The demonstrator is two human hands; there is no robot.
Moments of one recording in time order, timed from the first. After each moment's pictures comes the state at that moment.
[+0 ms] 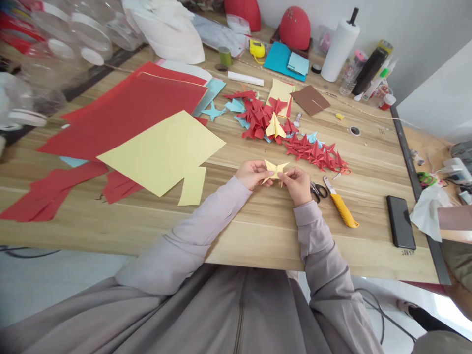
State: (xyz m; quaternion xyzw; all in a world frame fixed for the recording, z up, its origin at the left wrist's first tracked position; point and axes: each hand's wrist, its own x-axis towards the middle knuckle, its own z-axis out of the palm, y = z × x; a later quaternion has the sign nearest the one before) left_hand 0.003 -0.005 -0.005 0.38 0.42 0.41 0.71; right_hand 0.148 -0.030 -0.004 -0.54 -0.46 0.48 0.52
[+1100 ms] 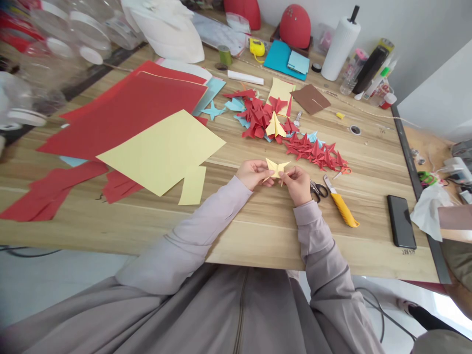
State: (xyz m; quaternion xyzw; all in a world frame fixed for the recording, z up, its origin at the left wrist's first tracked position) left_hand 0.005 -0.008 0.005 0.36 0.45 0.40 0.71; right_hand 0.147 -0.031 -0.005 -0.53 -0.46 0.48 0.53
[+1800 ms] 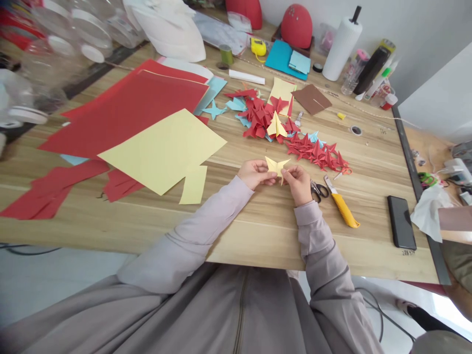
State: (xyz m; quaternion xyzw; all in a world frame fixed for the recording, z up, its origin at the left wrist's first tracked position) left_hand 0.007 -0.008 0.003 0.35 0.44 0.41 0.72; right_hand 0.147 -0.029 -0.003 -0.52 -0.43 0.51 0.54
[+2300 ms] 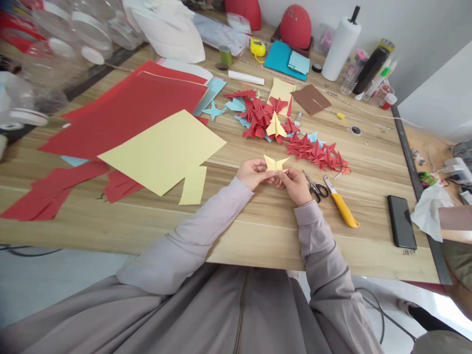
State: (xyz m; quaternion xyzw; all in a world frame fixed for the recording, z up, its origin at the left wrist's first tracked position) left_hand 0.006 -0.009 0.002 0.38 0.43 0.46 0.68; right_hand 0.149 -0.031 0.001 -0.51 -0.54 0.51 0.44
